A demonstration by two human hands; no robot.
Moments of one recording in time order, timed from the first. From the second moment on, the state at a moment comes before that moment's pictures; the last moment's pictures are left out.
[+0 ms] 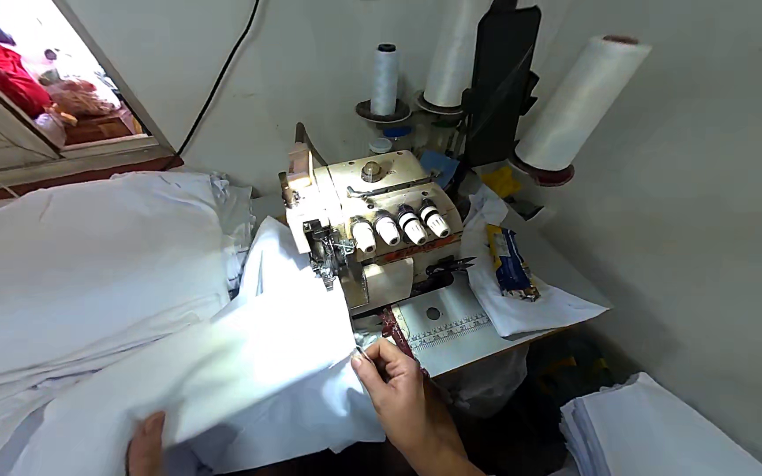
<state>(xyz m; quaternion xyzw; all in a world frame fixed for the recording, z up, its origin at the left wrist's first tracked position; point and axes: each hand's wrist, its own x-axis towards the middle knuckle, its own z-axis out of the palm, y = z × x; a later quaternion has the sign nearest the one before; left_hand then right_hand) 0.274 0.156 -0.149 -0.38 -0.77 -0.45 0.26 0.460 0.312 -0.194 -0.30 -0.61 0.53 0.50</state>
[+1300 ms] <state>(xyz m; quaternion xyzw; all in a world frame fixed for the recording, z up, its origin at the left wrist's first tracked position) 0.250 0.248 -0.167 -0.05 -0.61 -0.74 -0.29 0.456 0.324 -0.201 -0.26 -0.63 0.54 0.49</state>
